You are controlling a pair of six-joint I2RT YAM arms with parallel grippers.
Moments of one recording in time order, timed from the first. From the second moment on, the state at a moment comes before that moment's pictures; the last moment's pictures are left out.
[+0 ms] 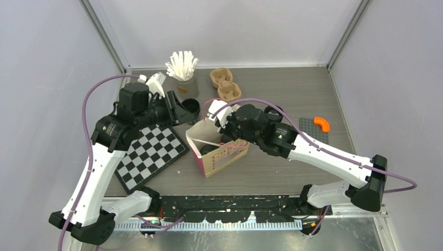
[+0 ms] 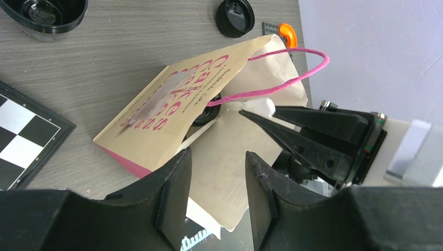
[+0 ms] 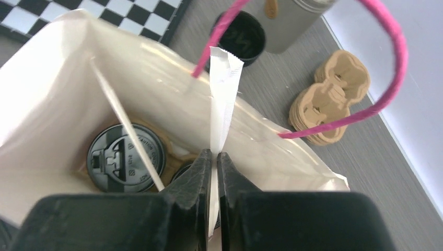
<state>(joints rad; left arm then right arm) -0.42 1.03 1.45 -0.95 0.29 -0.63 1.05 1.29 1.24 -0.35 0.18 -0.26</state>
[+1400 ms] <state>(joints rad) -0.42 0.68 1.42 -0.94 0.17 -0.45 1.05 0.69 1.59 -1.10 0.64 0.65</state>
